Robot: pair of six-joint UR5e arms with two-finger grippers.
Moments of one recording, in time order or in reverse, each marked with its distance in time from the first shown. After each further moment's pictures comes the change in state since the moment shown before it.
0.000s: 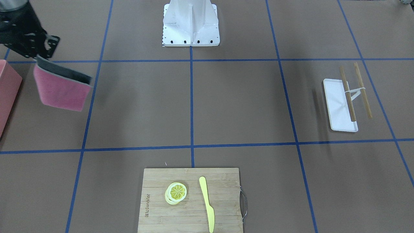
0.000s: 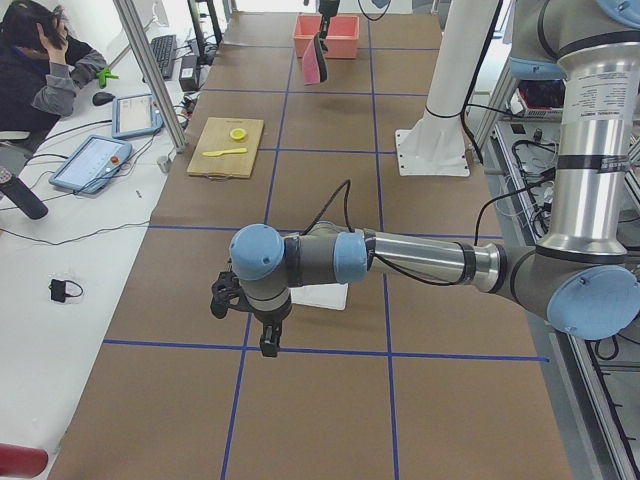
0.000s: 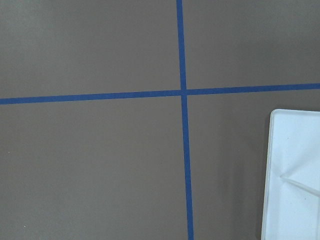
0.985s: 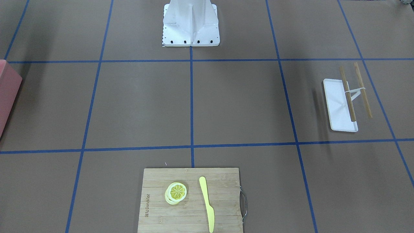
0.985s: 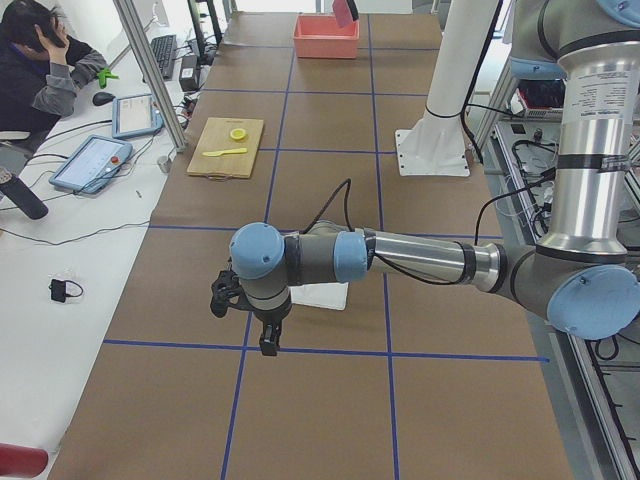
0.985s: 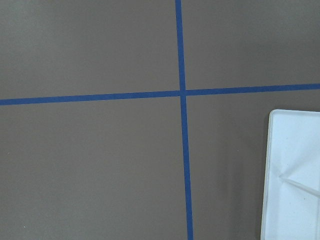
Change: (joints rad) left arm 0.001 -0.001 -0.002 -0.001 -0.001 0.000; right arm 0.665 -0.369 -0.259 0.056 0.213 -0.870
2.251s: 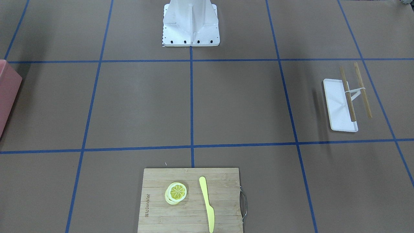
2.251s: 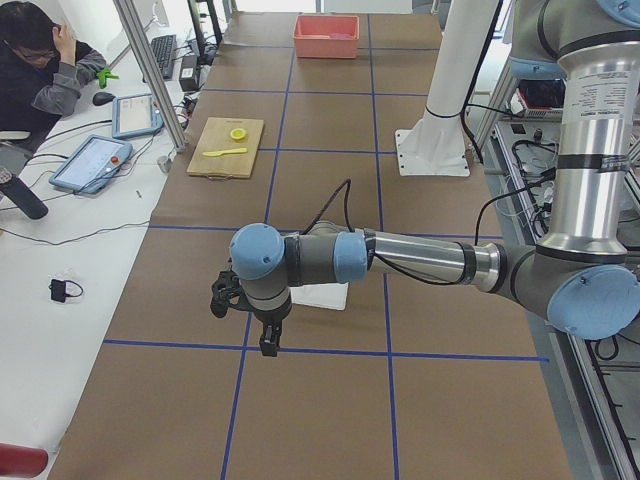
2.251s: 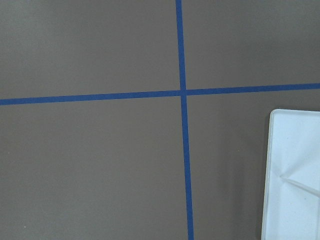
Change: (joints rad) left arm 0.000 0.001 0.002 0.000 0.001 0.000; right arm 0.004 0.050 -0.077 0.064 0.016 0.054
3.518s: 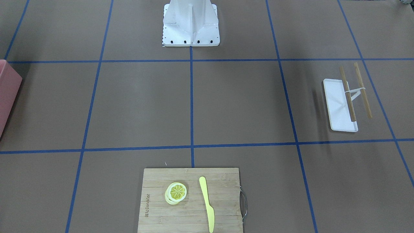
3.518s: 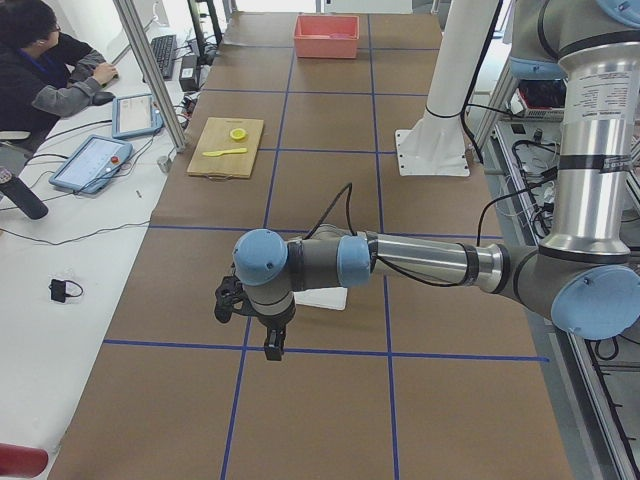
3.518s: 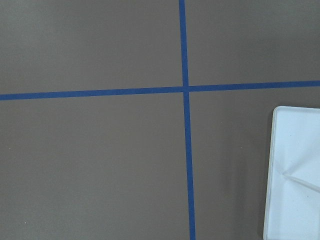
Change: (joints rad) left arm -0.001 0.017 0.002 0.001 0.002 0.001; right arm -0.115 0.205 -0.187 -0.084 -0.015 0.045
